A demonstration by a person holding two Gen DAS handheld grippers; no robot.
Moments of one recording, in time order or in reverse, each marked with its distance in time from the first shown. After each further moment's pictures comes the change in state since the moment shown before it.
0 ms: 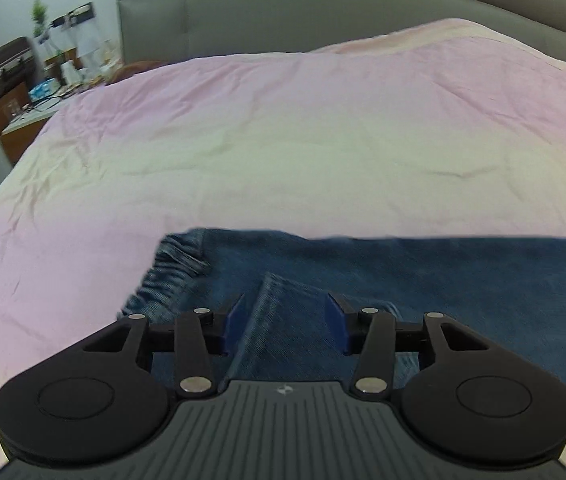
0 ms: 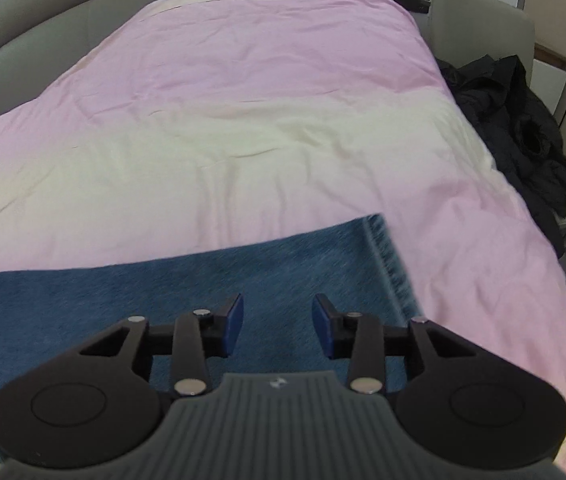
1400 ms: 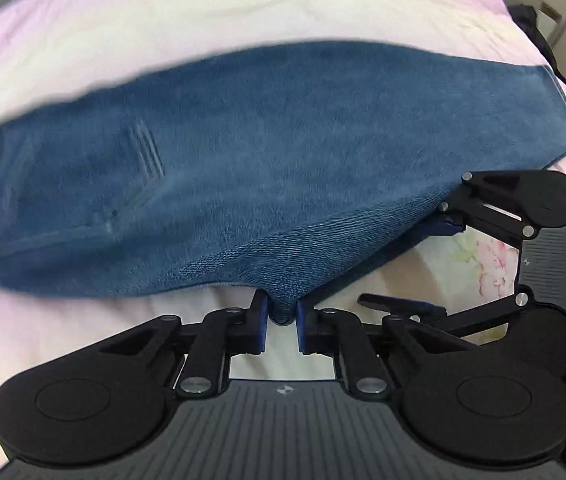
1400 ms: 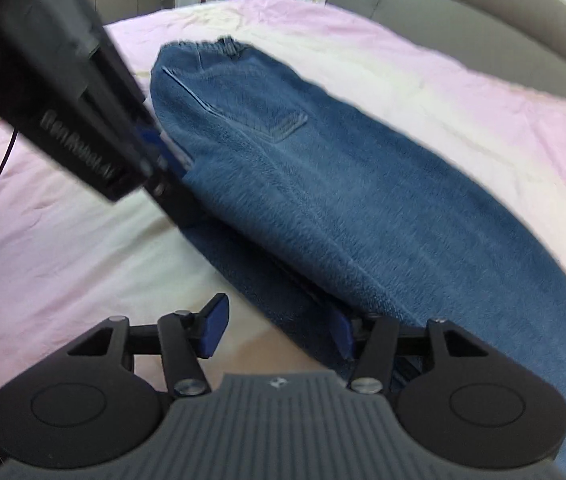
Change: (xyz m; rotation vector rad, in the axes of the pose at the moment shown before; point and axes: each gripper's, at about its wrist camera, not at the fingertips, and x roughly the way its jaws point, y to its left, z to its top) left arm 0.021 -0.110 -0.106 0.185 0.313 -0.321; right arm -0.036 0.372 -0.214 -0.871 -0.023 0.526
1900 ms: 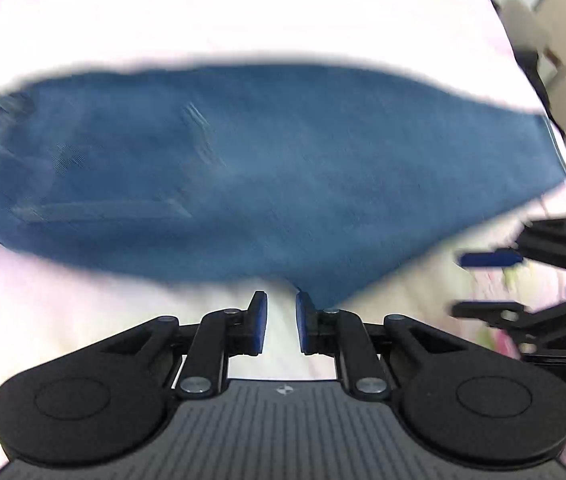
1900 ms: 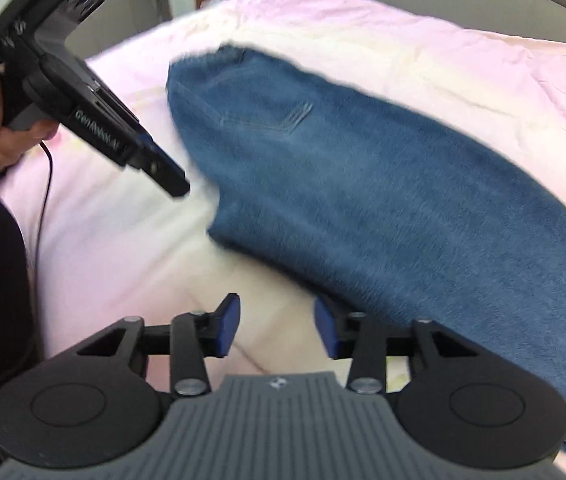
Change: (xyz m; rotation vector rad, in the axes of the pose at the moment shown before) left arm -0.046 0.063 0.002 -0.071 -0.083 -0.039; right arm -0.060 -0.023 -0.007 0.158 0.003 0.114
